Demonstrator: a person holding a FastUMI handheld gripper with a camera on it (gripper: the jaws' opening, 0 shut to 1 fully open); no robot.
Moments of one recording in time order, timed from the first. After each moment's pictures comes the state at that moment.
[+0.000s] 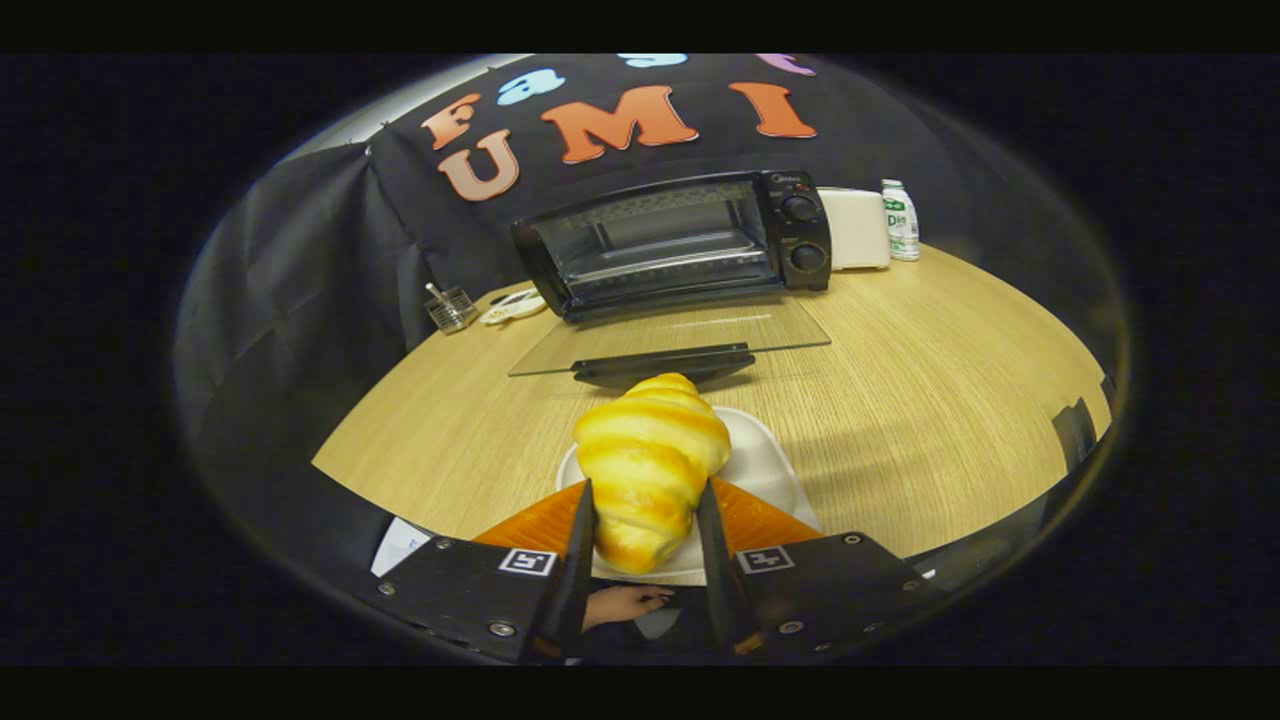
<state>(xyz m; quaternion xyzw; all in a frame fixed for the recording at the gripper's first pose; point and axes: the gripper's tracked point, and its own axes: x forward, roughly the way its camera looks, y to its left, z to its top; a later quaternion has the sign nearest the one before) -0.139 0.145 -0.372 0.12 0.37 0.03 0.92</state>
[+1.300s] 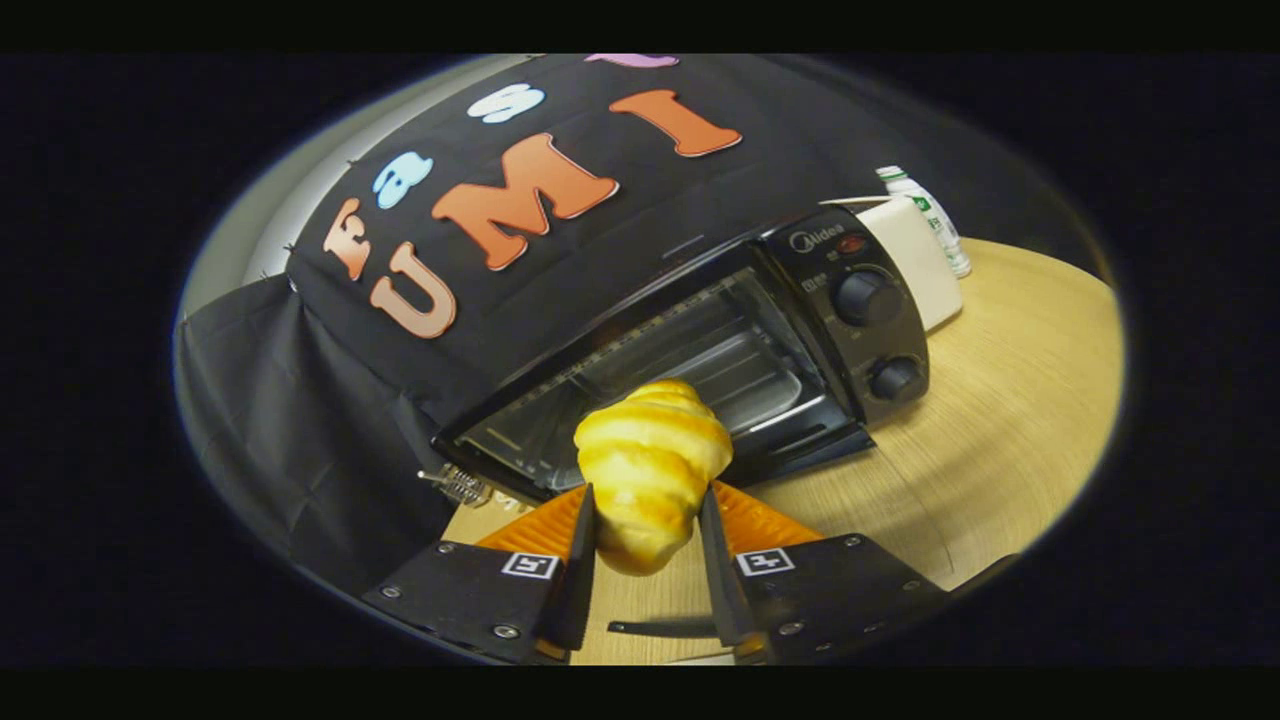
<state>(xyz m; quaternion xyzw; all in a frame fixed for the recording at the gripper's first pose) 0.112 0.123 -0.341 0.30 0.26 0.00 0.92</state>
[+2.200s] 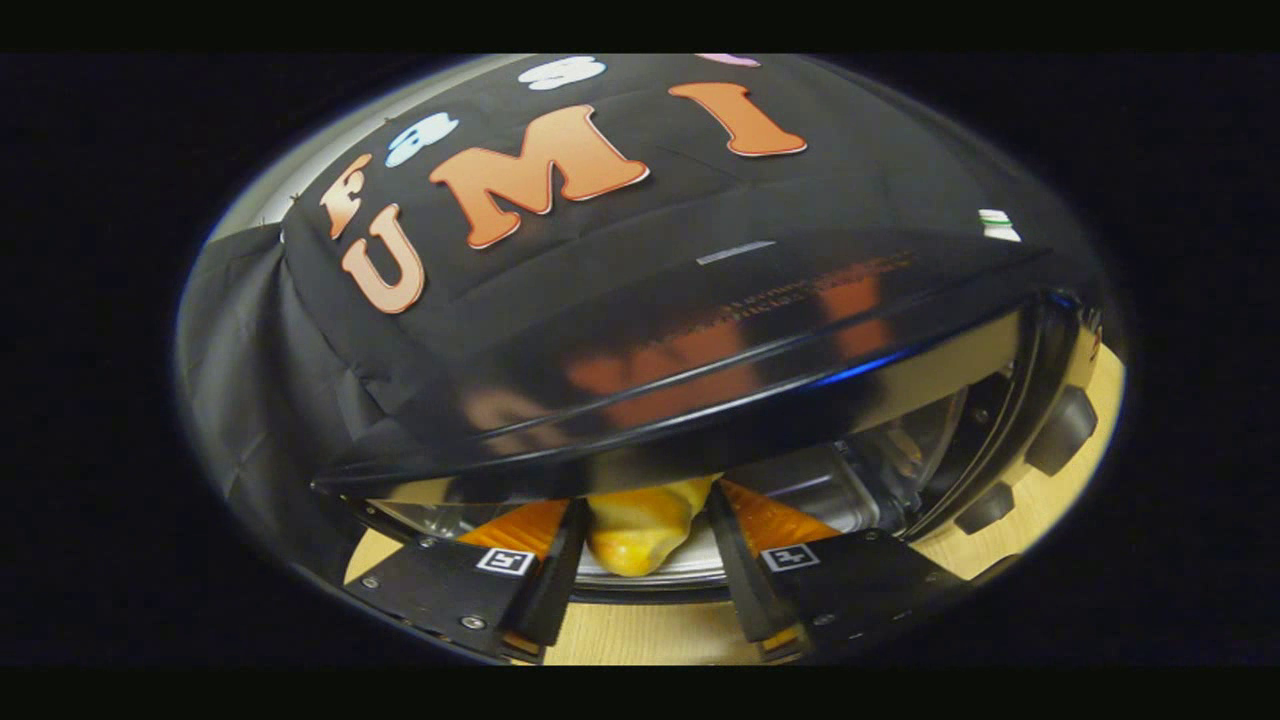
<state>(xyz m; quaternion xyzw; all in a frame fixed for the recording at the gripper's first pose) 0.209 0.103 -0.361 0.18 0.26 -0.03 0.95</state>
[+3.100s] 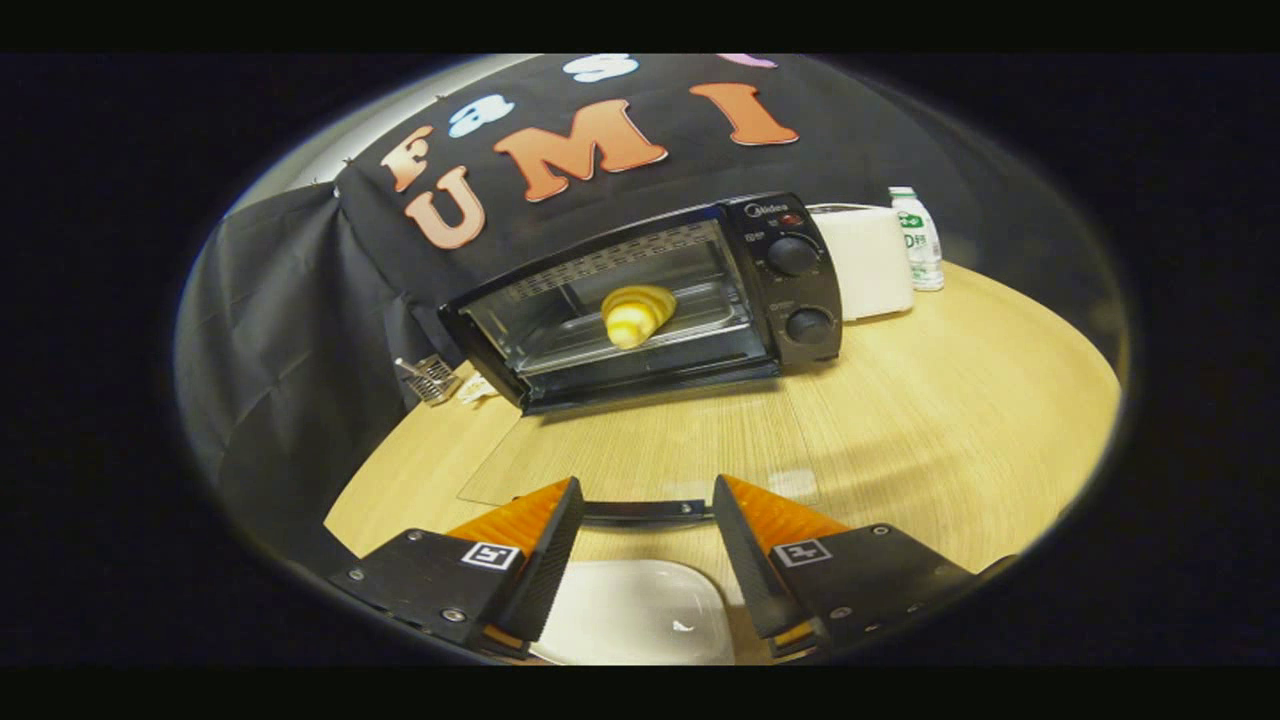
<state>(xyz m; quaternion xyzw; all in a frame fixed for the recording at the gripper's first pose) -0.027 0.093 -0.371 0.16 0.33 0.03 0.93</state>
